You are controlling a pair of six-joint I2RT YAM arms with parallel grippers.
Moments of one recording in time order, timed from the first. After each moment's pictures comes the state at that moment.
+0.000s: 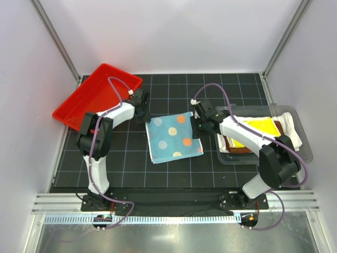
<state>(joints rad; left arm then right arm) -0.38 1.96 1.32 -0.41 -0.09 -0.57 0.55 1.55 1.09 -0.60 -0.01 0.32</state>
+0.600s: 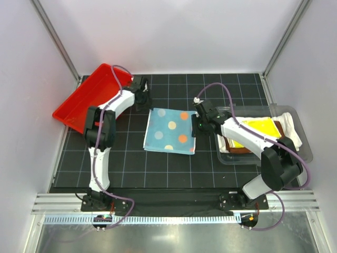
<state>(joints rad) -0.32 2.19 1.73 -0.53 0.04 -0.44 0.55 1.51 1.06 -0.54 0.01 0.41</state>
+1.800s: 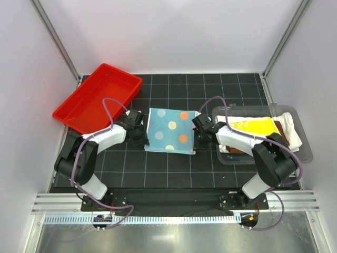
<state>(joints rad) -0.45 1.60 0.87 -0.35 0.05 -0.63 0.60 1.57 0.88 -0.46 0.01 0.62</state>
